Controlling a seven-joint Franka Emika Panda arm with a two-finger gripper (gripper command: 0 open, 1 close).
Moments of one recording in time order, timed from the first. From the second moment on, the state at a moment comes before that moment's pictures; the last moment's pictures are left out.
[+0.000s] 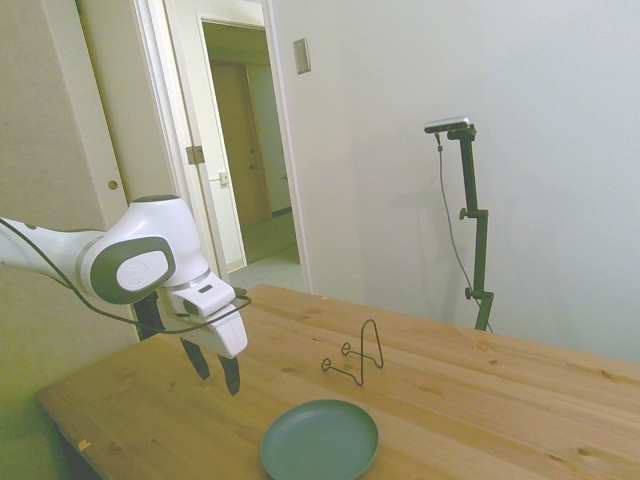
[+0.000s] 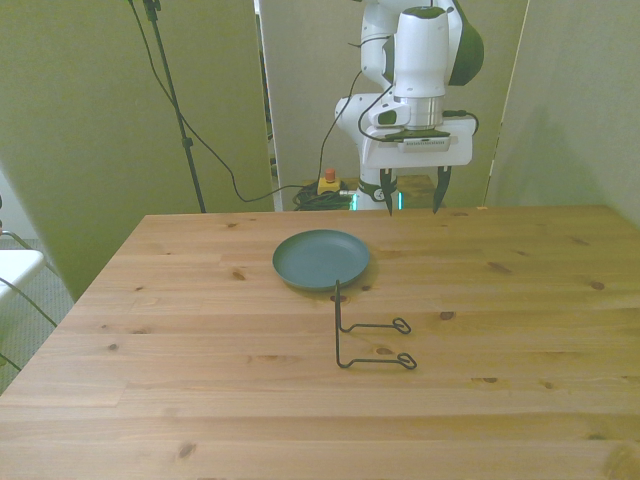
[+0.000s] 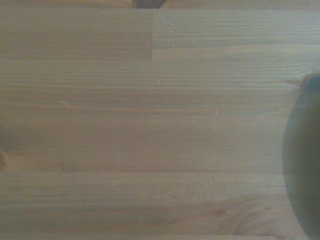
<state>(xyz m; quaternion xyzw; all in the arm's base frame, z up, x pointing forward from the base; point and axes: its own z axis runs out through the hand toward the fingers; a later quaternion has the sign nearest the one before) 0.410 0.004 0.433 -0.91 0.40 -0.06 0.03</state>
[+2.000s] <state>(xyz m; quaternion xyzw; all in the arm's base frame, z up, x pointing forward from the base) 0.402 -0.316 0.422 -0.89 0.45 -0.04 0.07</state>
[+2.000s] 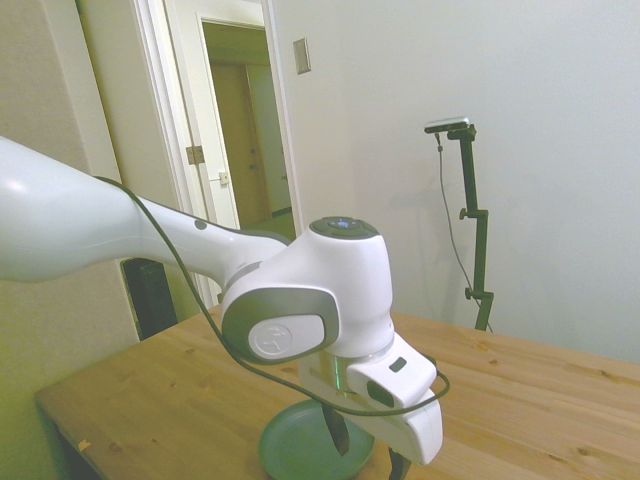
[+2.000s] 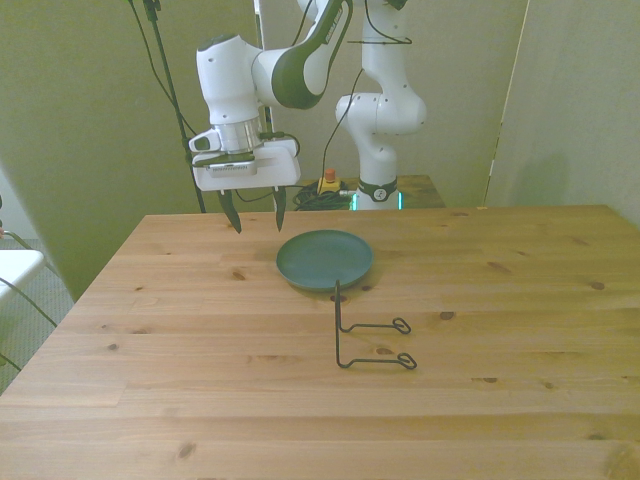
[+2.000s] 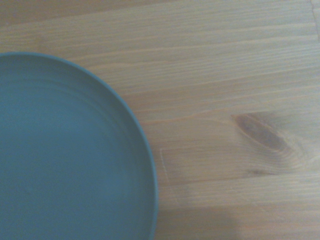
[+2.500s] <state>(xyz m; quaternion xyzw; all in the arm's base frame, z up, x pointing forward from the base) 0.416 -0.297 0.391 -0.88 0.46 -0.02 0.12</state>
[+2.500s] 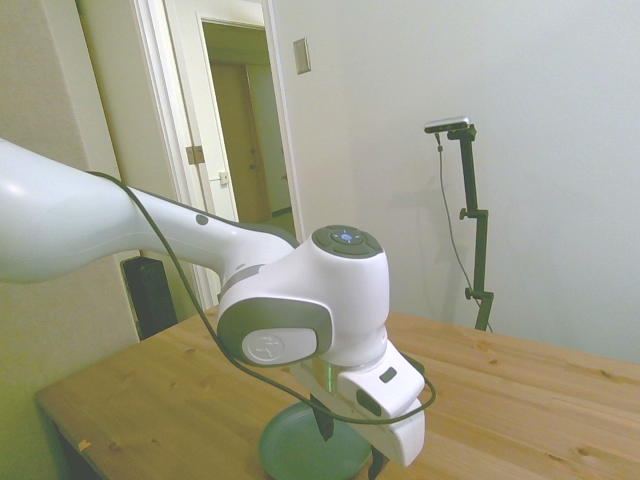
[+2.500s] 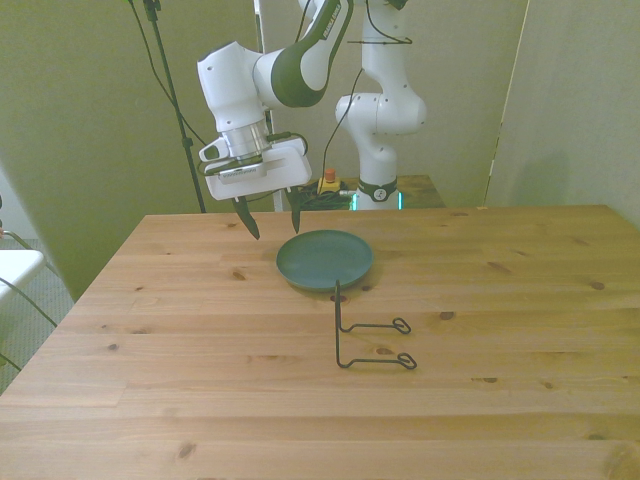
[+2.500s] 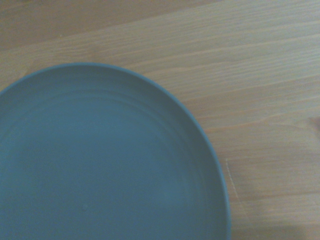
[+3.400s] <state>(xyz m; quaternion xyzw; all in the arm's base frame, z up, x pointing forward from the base) 0.419 -0.295 0.354 -0.87 0.47 -0.02 0.15</state>
